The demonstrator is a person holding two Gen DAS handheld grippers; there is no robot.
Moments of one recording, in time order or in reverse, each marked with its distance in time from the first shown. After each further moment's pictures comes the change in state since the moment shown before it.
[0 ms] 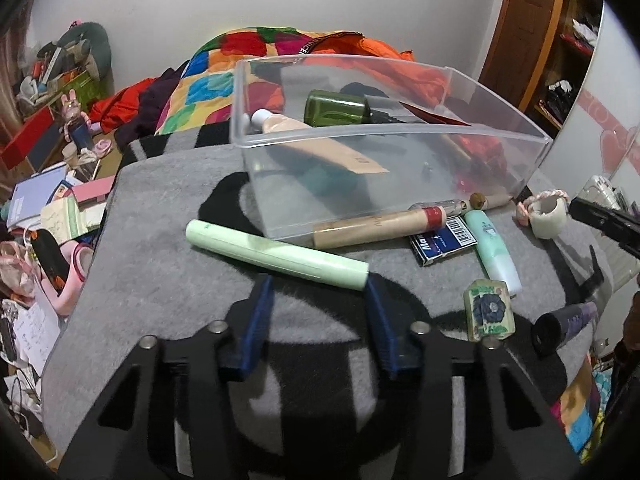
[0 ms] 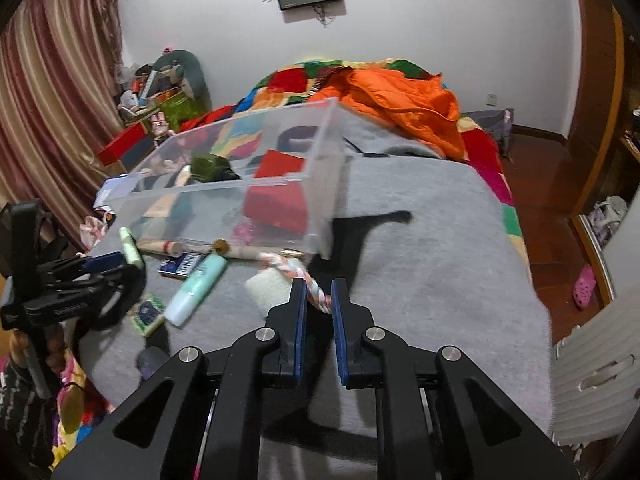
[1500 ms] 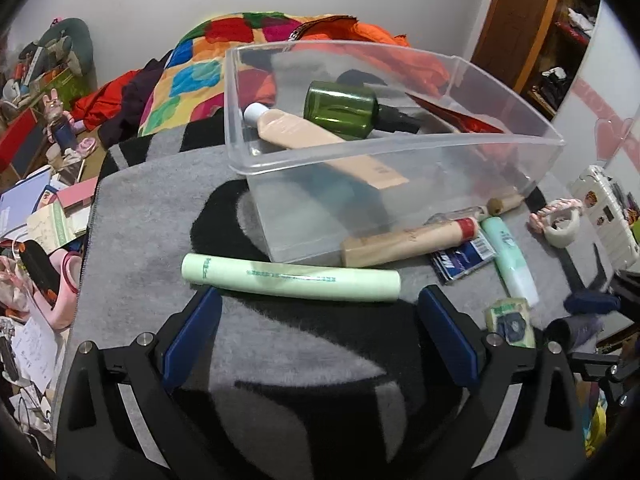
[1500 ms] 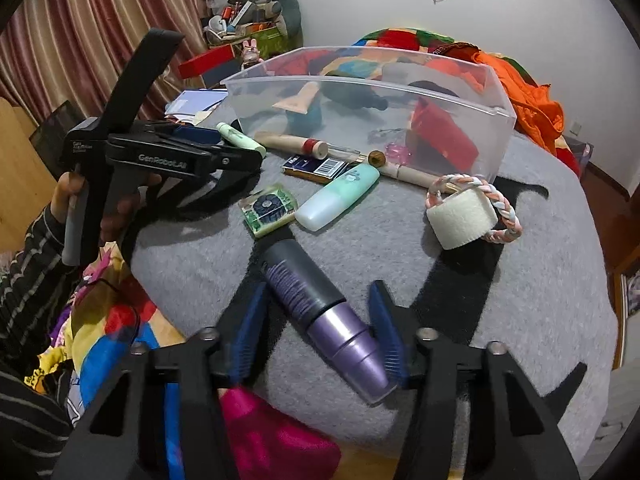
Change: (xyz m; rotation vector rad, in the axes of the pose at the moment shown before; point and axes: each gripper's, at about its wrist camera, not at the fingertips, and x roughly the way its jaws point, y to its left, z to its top) left arm 0.024 0.012 0.020 0.035 0.066 -0.021; right arm 0.009 0.086 -0.051 -0.297 0.154 0.190
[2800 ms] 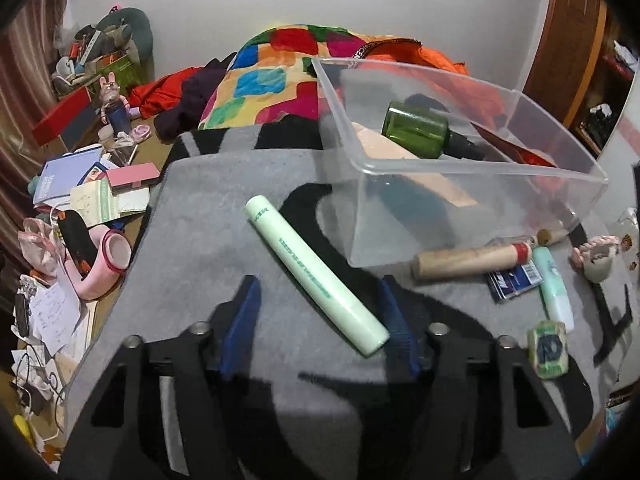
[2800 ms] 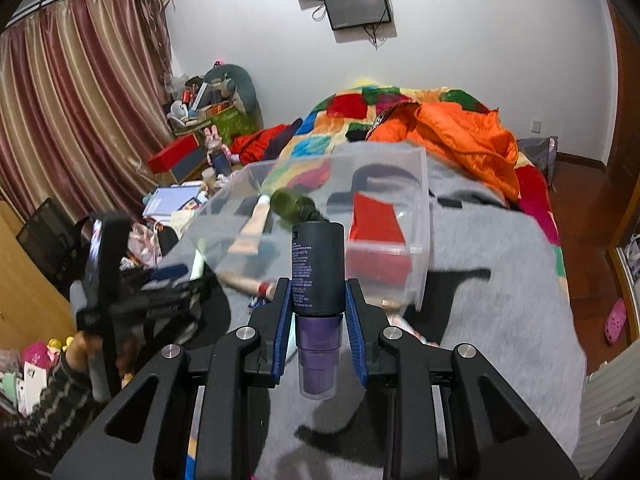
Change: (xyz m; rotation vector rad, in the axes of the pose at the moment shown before) left arm -0.018 0.024 -0.012 -0.133 -0.071 0.138; right arm -0.044 -0.045 0.067 0.207 -0.248 -0.043
